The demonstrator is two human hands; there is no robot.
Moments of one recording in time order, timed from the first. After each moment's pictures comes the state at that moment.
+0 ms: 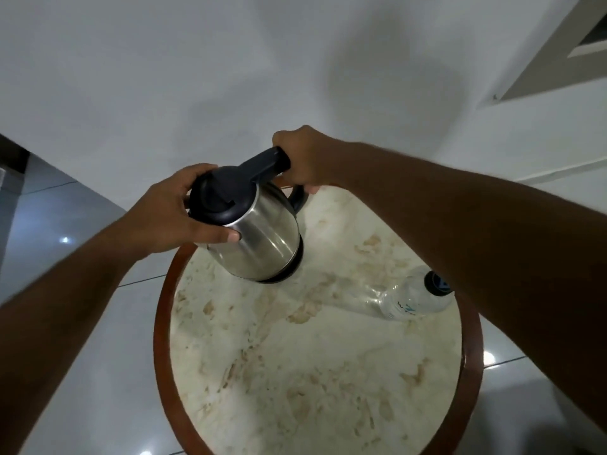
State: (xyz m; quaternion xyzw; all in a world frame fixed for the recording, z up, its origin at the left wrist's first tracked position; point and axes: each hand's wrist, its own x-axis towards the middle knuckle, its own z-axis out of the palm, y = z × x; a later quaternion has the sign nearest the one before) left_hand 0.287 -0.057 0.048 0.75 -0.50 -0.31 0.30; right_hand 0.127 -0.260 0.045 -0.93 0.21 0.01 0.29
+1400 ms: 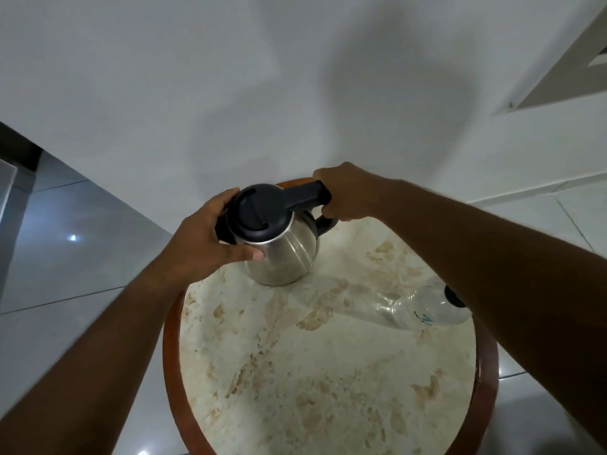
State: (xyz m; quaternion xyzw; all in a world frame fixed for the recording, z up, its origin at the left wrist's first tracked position) left_hand 0.266 -0.043 0.010 0.76 -0.45 -0.34 0.33; right_hand 0.096 -0.254 0.017 -0.92 0.27 0.10 0.27
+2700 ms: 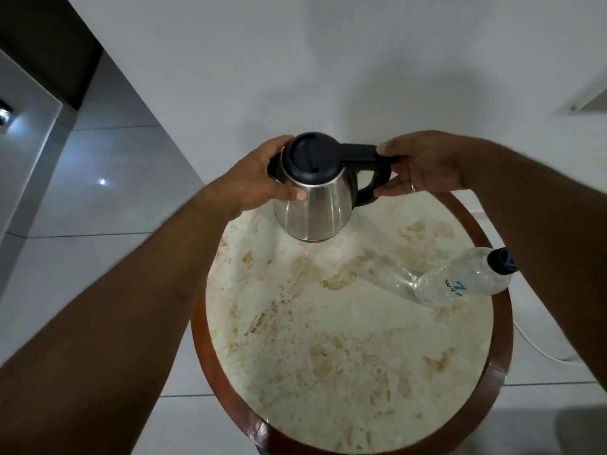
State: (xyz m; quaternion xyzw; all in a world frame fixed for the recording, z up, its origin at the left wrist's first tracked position) left_hand 0.263 -0.036 0.017 0.71 -0.38 -0.43 0.40; right_hand 0.066 -0.242 0.041 -0.57 0.39 0.07 0.71
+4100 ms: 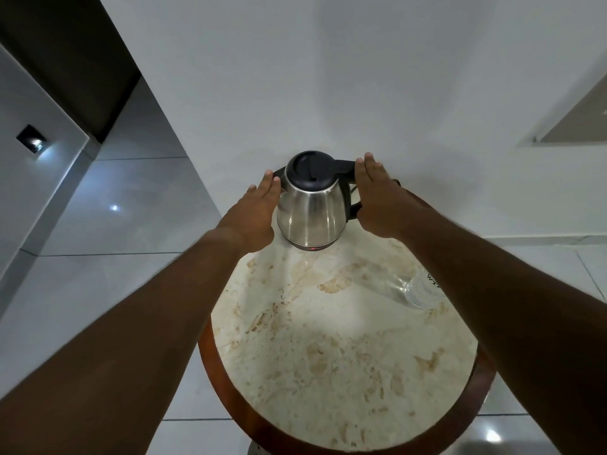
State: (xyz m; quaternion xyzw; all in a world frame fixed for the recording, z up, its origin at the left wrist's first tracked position) left_hand 0.225 0.015 0.004 0.86 -0.47 -0.17 0.09; right_hand 0.049 -0.155 0.023 -0.96 0.27 0.01 0.12
